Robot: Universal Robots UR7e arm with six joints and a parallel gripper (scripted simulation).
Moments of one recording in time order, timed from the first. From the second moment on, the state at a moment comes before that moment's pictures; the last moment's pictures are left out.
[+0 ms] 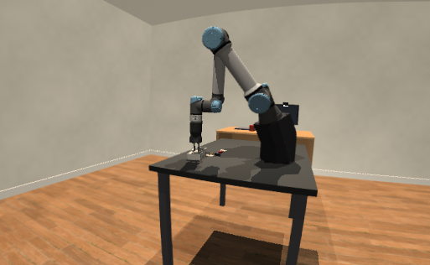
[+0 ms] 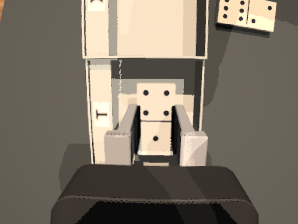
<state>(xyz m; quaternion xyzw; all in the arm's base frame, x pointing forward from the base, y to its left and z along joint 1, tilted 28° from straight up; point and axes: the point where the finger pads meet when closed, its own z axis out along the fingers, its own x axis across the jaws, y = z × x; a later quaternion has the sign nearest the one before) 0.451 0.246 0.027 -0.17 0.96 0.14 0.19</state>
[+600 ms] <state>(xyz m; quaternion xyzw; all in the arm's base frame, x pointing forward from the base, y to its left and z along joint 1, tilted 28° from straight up) 0.460 0.256 0.003 -0.17 0.96 0.14 0.19</state>
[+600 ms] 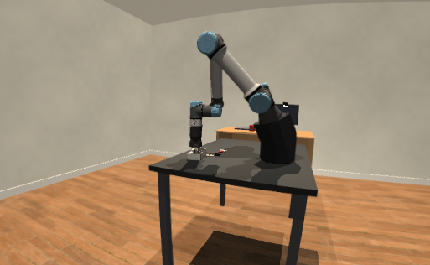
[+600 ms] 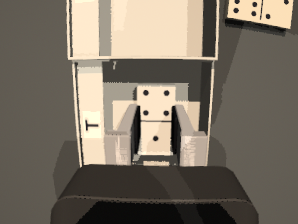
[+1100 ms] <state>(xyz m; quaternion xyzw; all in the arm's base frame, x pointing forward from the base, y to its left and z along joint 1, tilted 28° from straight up) 0.461 0.256 0.002 -0.17 0.96 0.14 0.20</state>
